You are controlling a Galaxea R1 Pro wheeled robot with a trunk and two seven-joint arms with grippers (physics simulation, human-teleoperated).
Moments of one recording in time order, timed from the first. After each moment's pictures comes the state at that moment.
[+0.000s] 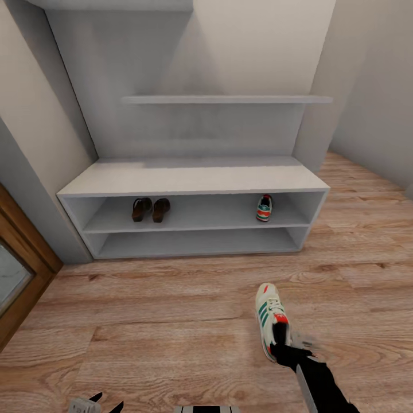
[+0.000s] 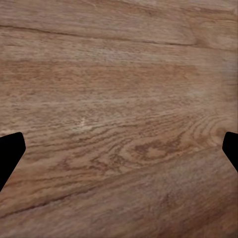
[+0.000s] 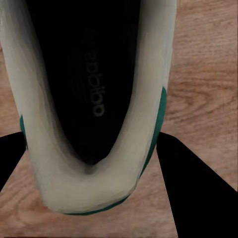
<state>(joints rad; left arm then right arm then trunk) -0.13 0.19 0.38 -0.58 0.03 -0.26 -0.89 -0.31 0.06 -0.23 -0.95 0.07 0.45 -0.01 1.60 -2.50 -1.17</state>
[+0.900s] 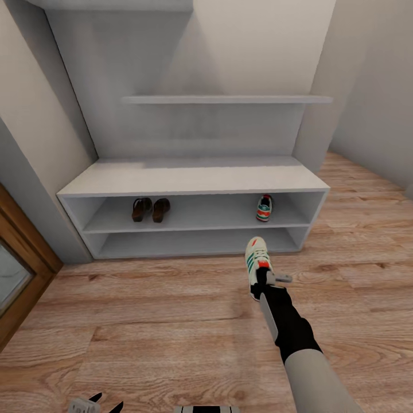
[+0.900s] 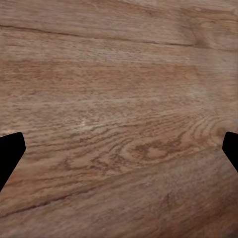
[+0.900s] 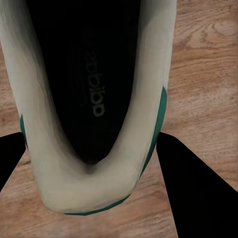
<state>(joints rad) -0.13 0.19 0.38 -0.58 0.03 -0.26 -0.89 -0.65 0.17 -0.12 -0.92 0.06 0.60 -0.31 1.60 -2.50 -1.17</state>
